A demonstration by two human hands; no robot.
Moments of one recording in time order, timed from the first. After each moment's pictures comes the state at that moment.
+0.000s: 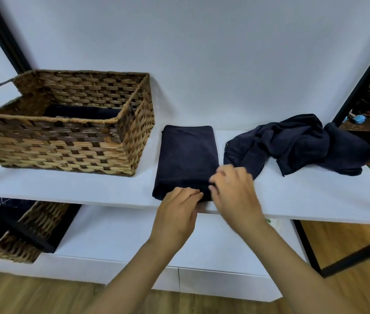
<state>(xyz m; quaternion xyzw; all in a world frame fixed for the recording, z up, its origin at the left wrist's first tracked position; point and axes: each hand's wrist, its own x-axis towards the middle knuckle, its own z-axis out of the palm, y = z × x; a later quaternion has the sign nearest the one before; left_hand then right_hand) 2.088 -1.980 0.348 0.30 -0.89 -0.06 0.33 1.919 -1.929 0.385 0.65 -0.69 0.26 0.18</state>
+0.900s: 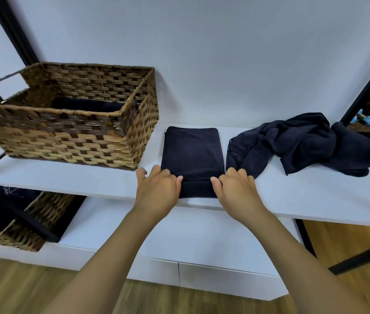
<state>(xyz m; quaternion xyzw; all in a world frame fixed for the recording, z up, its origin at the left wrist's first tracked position) 2.099 -2.013 0.391 0.49 -0.86 0.05 0.13 1.912 -1.937 0.393 0.60 -0.80 0.09 -0.02</state>
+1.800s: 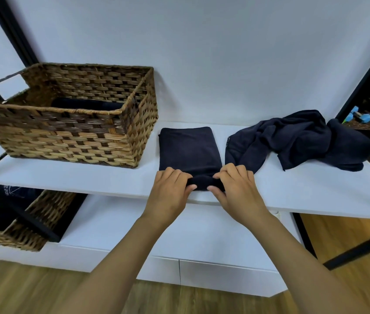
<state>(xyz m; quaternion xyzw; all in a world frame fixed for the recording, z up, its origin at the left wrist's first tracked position) 2.093 -2.009 0.357 0.34 -0.89 0.04 0.31 1.900 -1.926 0.364 0.67 -0.70 0.21 0.15</state>
